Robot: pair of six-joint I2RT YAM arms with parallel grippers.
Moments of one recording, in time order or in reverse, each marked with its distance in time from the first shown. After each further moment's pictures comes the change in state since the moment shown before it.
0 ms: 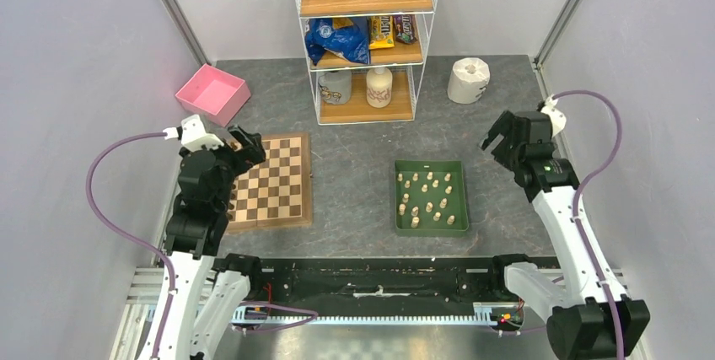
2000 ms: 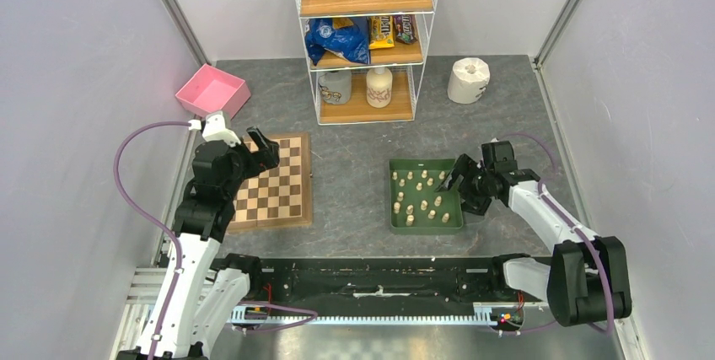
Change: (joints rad) left arm 0.000 0.088 -0.029 -0.034 0.173 0.000; right arm 0.046 0.209 -0.347 0.082 -0.567 0.092
